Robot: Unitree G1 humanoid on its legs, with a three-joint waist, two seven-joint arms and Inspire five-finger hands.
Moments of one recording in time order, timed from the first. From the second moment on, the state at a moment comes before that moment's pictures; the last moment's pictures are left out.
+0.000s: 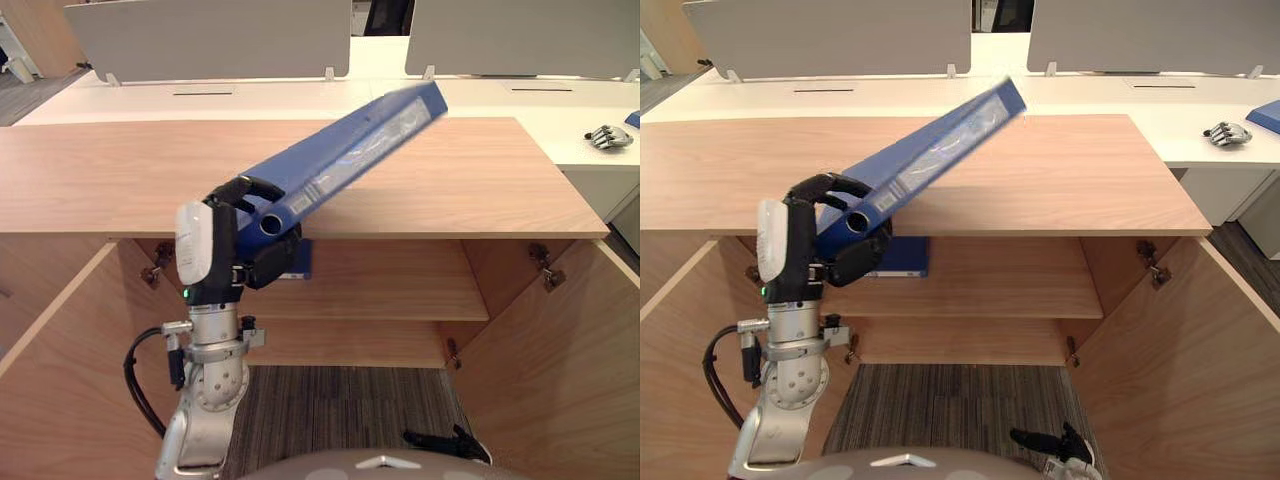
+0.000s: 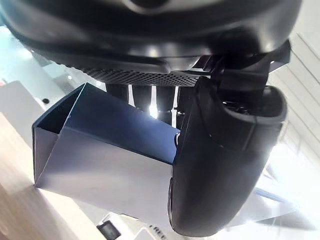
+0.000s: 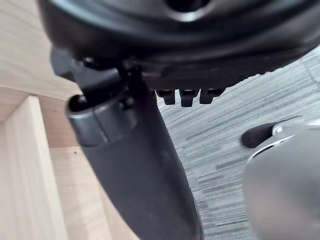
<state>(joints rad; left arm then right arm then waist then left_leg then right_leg) 0.26 0.12 -0.09 -0.53 0.59 -0.15 0.38 0.18 -0.08 -0.13 0.96 0.31 -0.03 -0.11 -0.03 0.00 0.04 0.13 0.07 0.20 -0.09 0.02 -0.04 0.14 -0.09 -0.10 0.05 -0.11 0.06</state>
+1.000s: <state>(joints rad) 0.31 0.07 -0.39 -0.70 -0.11 -0.23 0.20 0.40 0.04 -0.06 -0.23 0.38 -0.20 -0.17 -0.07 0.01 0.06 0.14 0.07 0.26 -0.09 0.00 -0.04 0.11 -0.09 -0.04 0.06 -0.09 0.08</state>
